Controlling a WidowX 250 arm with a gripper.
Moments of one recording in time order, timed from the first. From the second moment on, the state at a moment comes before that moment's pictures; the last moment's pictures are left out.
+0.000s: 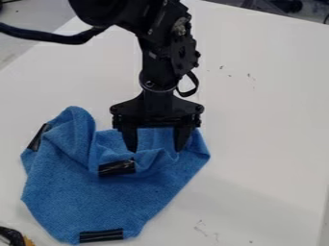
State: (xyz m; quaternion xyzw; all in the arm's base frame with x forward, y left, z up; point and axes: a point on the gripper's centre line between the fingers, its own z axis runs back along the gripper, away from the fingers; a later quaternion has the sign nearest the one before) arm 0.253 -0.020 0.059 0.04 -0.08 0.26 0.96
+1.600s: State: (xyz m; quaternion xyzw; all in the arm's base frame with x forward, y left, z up) arm 0.228 -0.003 0.034 0.02 -0.04 0.28 0.96
